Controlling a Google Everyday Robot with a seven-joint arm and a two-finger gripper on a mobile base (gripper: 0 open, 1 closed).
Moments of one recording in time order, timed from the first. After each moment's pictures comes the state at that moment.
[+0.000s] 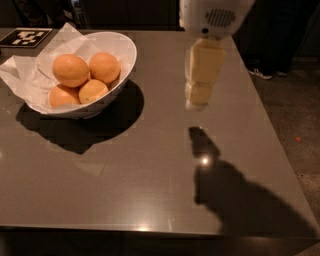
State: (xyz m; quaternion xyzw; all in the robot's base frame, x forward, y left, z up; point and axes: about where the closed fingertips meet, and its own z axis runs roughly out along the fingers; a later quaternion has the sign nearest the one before) arm 0.486 -0.058 1.017 -0.70 0.69 -0.07 0.16
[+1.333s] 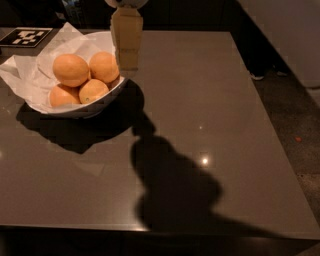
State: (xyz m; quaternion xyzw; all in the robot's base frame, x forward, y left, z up) arm 0.552 0.066 1.042 -0.76 0.62 -0.08 0.20
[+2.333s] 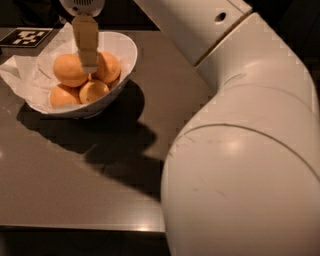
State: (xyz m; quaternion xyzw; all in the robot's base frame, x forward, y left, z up) arm 0.621 0.159 1.003 -0.77 0.61 -0.05 0.17
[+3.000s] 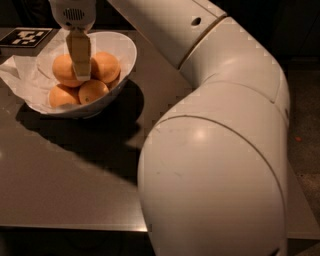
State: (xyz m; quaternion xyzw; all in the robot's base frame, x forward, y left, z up) arm 0.623 0.185 0.969 -0.78 0.60 -0.03 0.14
